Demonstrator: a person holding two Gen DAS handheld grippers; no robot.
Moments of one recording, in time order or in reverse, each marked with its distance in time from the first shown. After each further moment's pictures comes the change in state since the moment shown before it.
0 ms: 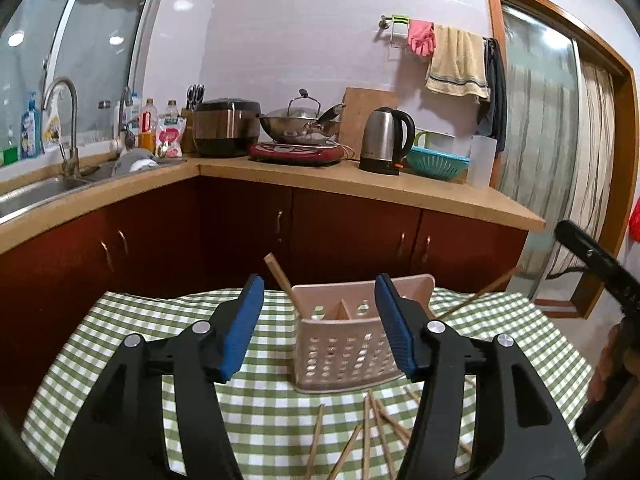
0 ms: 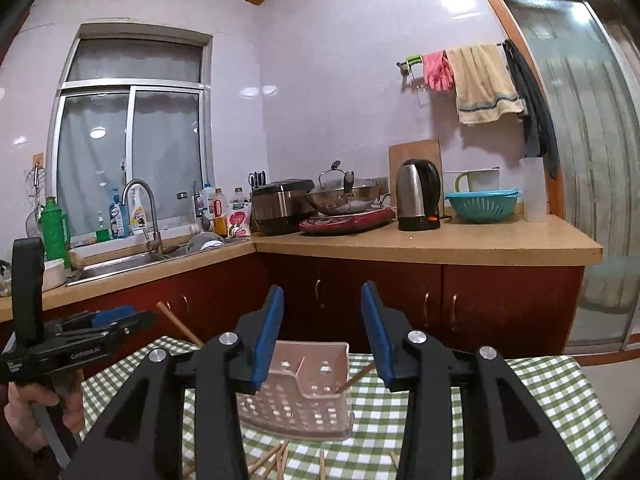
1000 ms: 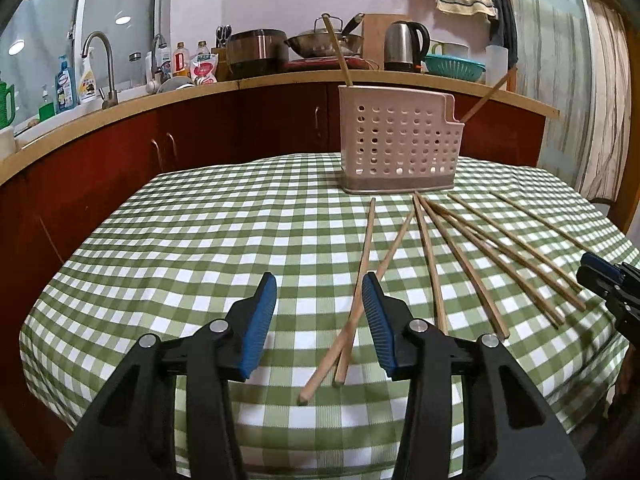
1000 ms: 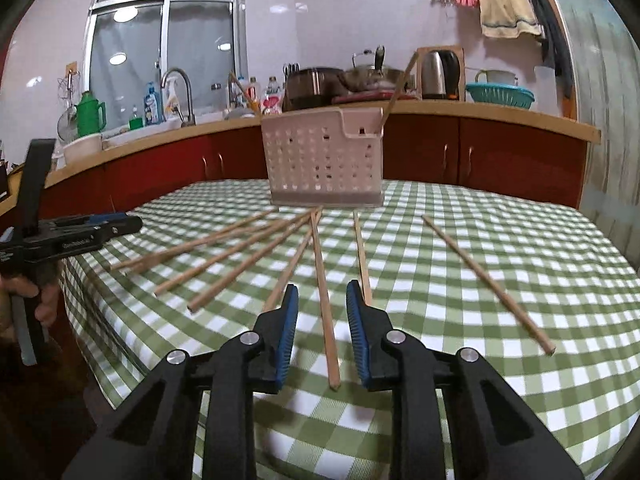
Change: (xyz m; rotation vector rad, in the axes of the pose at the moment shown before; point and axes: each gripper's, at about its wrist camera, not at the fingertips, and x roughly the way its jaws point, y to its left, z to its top) left arm -0.072 0.020 -0.188 0.057 0.210 0.123; right arm -0.081 0.006 -0.203 -0.071 0.330 0.078
